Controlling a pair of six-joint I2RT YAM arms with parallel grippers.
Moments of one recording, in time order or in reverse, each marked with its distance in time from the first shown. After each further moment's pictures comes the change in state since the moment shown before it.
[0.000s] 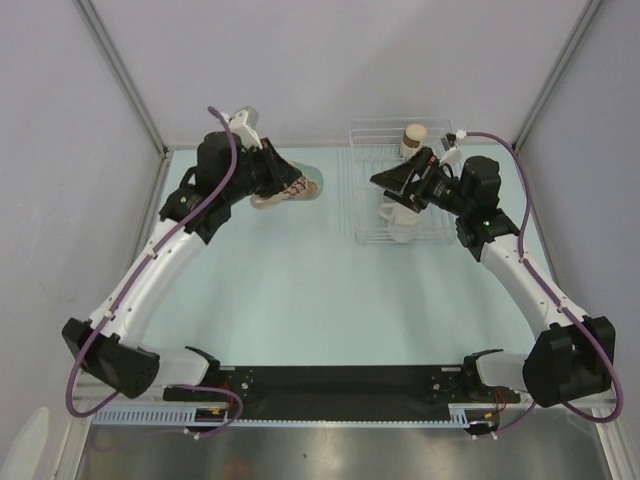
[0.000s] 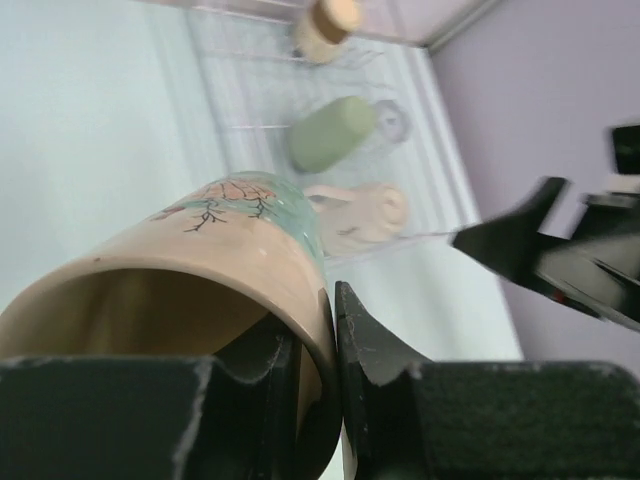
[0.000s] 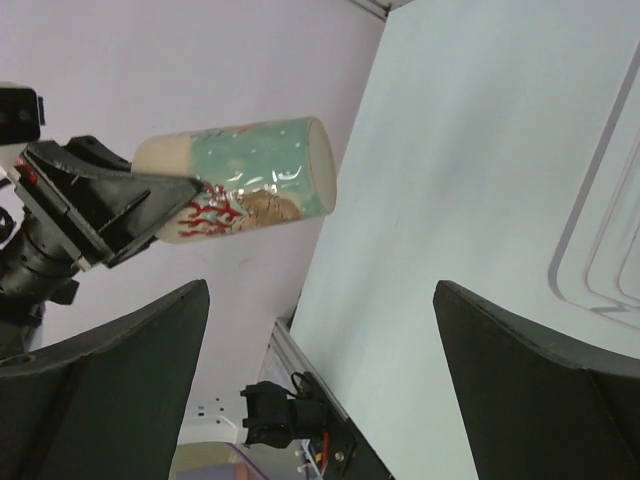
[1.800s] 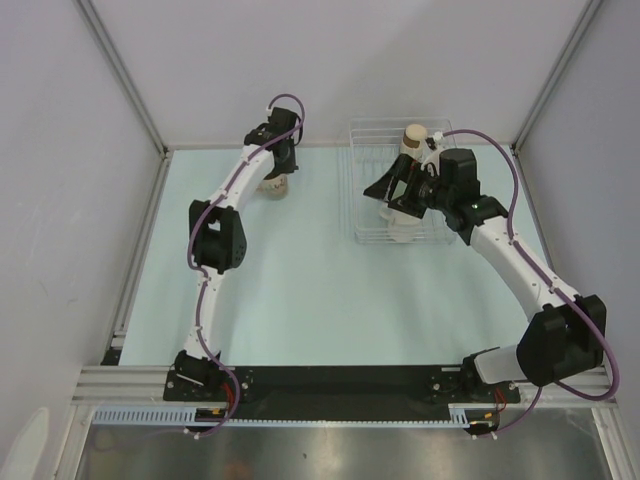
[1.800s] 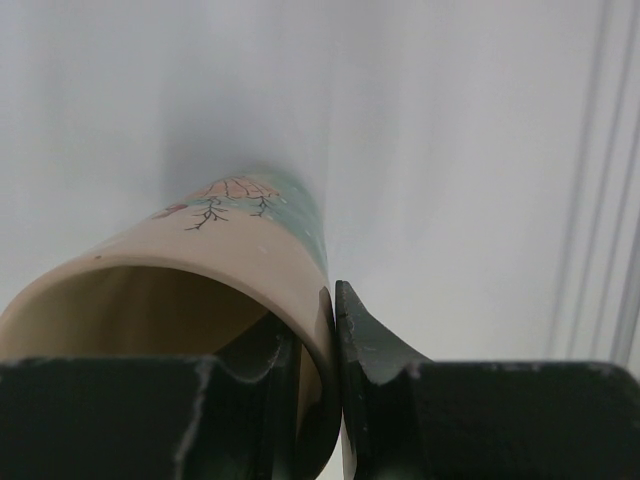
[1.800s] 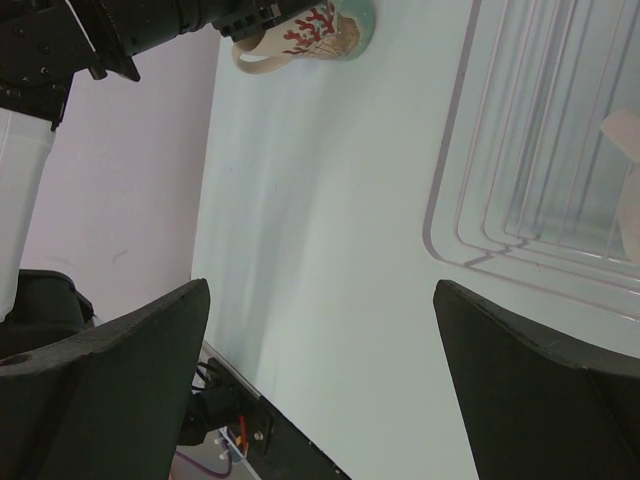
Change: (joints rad) left arm 0.133 1.126 0.941 -0.406 -0.389 0.303; right arm 0.064 0.108 0.161 -0.388 0.194 -0.262
